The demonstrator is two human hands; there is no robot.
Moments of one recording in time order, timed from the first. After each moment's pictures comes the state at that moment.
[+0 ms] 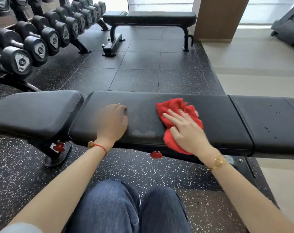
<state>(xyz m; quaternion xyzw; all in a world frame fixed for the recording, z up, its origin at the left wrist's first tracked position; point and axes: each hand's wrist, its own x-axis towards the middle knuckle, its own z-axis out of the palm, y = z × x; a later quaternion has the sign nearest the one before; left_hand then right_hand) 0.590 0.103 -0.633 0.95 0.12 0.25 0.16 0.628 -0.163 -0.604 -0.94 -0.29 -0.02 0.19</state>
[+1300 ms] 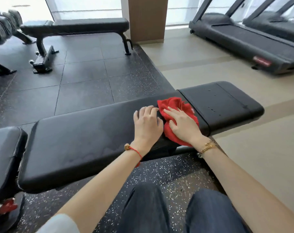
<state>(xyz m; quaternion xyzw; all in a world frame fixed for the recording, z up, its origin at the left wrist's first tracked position) 0.641 -0.082 -0.605 0.96 -0.11 0.15 0.23 0.637 -0.232 -0.598 -0.97 -0.07 -0.05 0.21</state>
